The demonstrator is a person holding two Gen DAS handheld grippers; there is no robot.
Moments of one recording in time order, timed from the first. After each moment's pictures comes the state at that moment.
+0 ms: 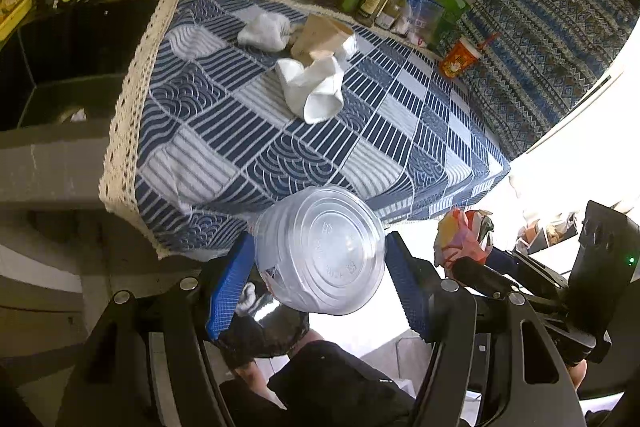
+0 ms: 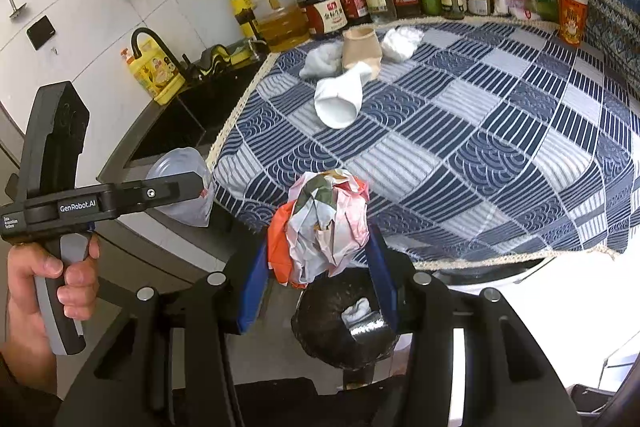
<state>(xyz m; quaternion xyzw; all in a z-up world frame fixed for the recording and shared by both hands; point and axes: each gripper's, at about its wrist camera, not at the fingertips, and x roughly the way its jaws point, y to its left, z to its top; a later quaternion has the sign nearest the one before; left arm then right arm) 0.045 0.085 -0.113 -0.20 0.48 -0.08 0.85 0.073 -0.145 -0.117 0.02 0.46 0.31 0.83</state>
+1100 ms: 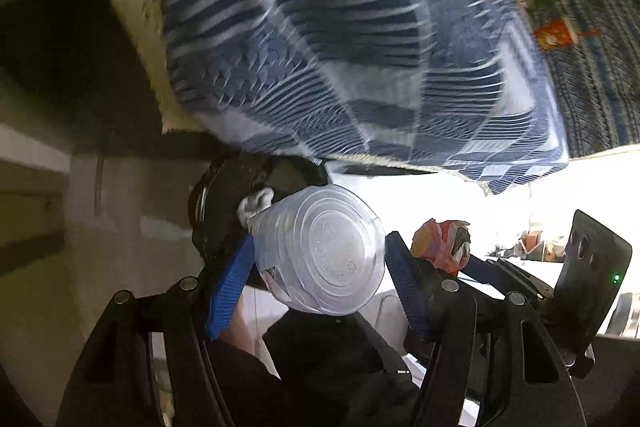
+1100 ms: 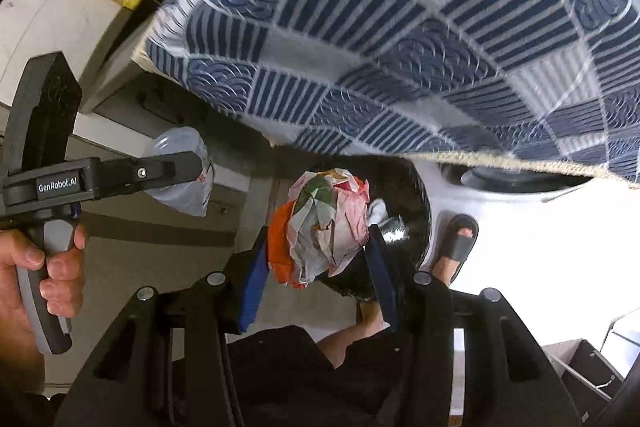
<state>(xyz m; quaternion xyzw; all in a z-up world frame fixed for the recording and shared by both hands) 0.033 0.104 -0.276 -0.30 0.62 -0.01 0.73 0.088 -0.114 -0.276 -0.01 0.63 0.32 0.71</state>
